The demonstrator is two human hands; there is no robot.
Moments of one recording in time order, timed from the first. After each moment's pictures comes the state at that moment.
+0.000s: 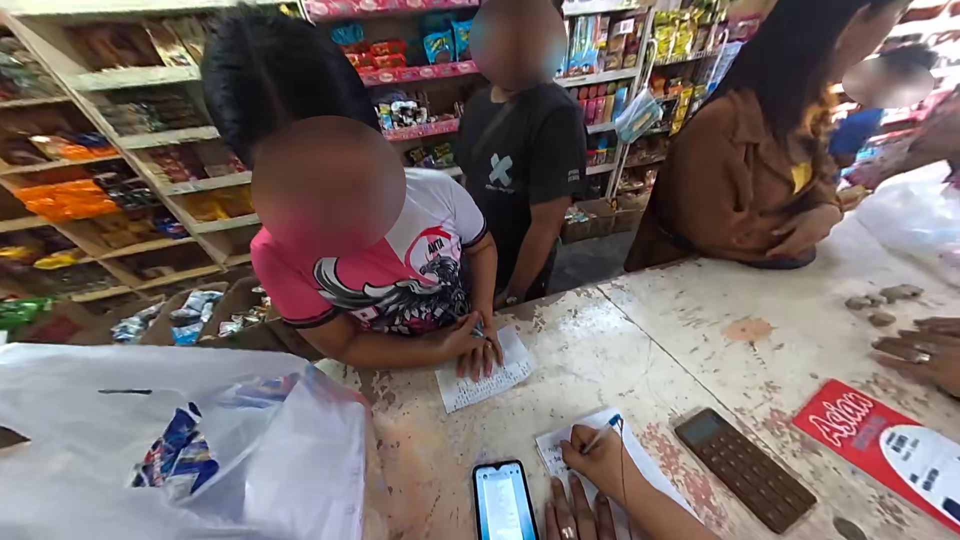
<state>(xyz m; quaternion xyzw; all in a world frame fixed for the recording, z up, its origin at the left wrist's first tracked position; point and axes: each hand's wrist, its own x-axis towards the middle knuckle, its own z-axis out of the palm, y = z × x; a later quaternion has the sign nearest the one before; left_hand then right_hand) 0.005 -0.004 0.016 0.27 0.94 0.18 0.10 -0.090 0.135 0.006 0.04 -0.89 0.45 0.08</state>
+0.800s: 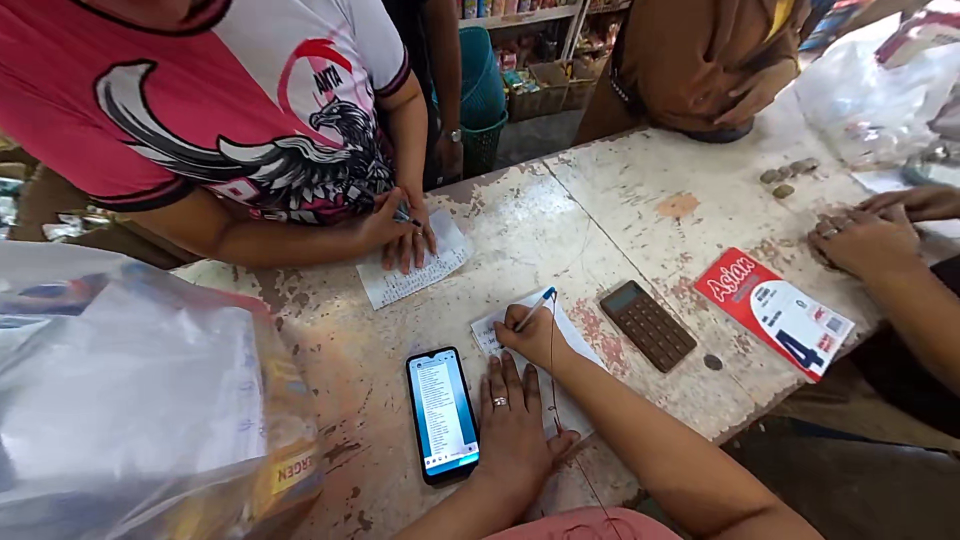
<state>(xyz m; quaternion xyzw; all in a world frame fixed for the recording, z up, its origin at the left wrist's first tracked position) 0.000 0.001 0.015 0.28 0.94 0.15 0.13 -0.093 0.139 0.011 0.04 -0.89 0.45 0.05</state>
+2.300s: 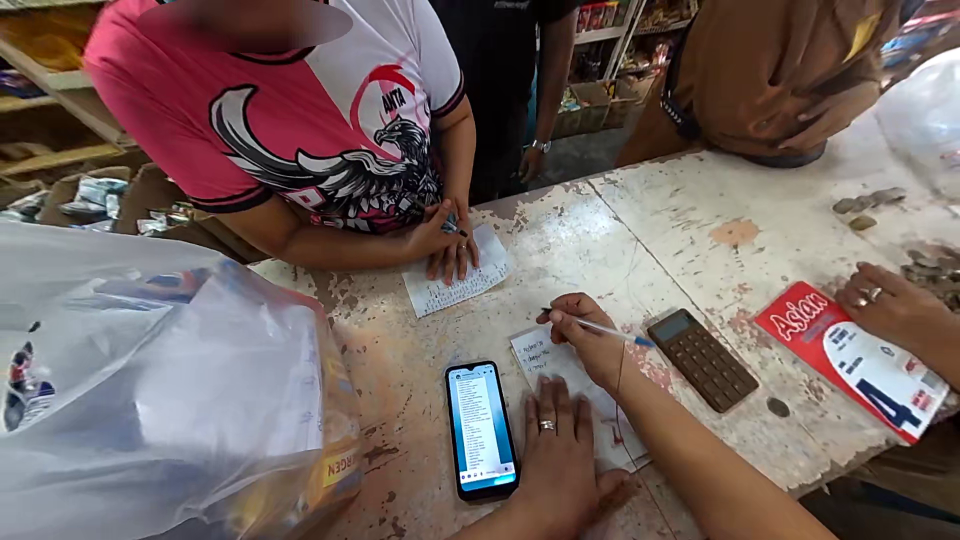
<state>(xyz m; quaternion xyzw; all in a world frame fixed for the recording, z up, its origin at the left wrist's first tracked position) -0.002 -0.003 0.026 0.33 0.91 0.20 0.17 -0.103 0.142 0.034 -0.03 -0.74 0.67 0.04</state>
